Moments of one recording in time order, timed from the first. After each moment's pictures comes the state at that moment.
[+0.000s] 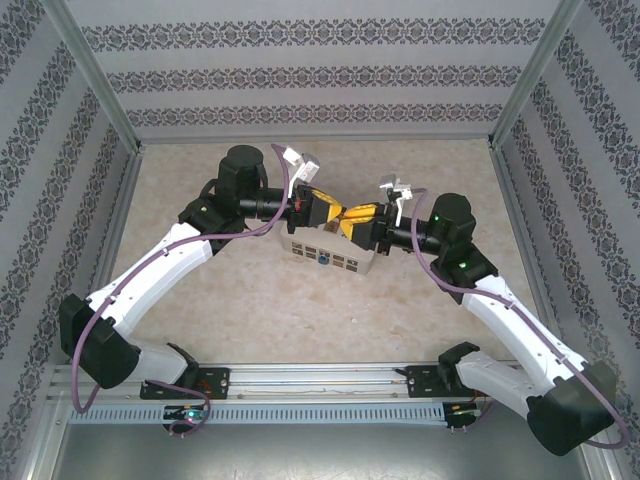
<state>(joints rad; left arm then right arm) -0.56 1.38 1.30 -0.21 0.86 -0.27 0.42 0.99 0.78 0.17 -0.86 0.43</state>
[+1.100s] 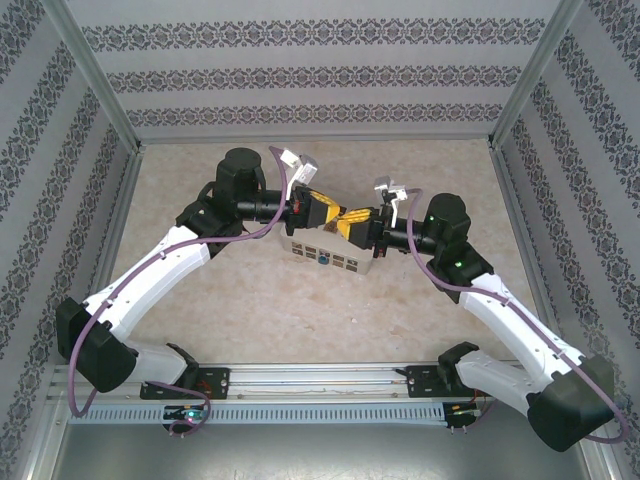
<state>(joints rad) -0.56 1.36 1.28 -0.21 0.84 -0.26 0.44 1.01 0.78 0.19 -0.87 0.44</state>
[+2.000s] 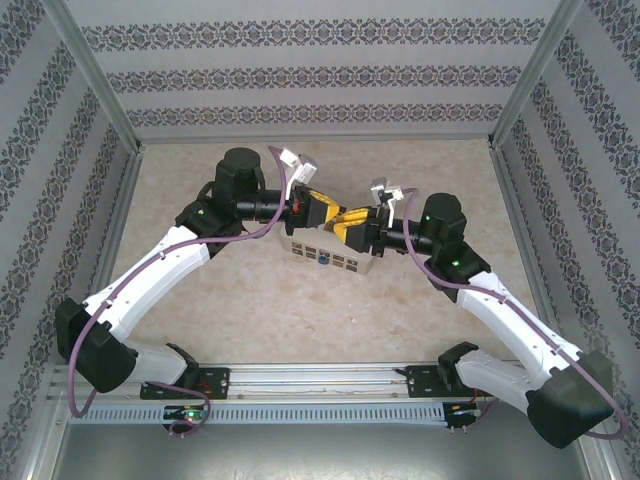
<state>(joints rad) -0.56 1.36 1.28 -0.21 0.83 -0.26 0.46 1.03 0.78 0.18 -0.86 0.45</state>
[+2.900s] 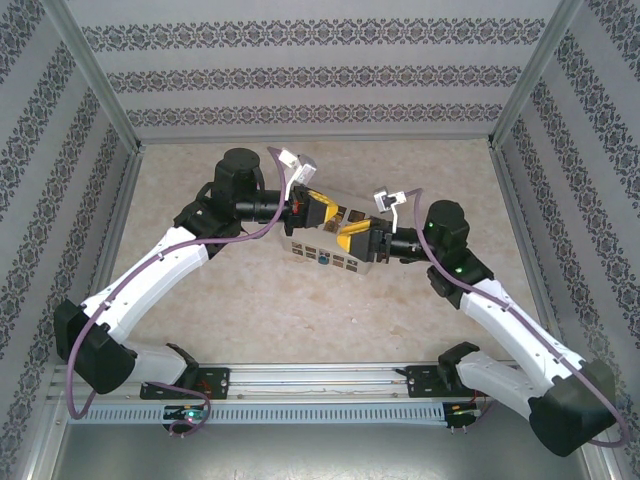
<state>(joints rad) -0.56 1.35 1.28 -0.22 0.81 -0.23 0.45 0.99 0.72 0.17 -0.93 0.65</state>
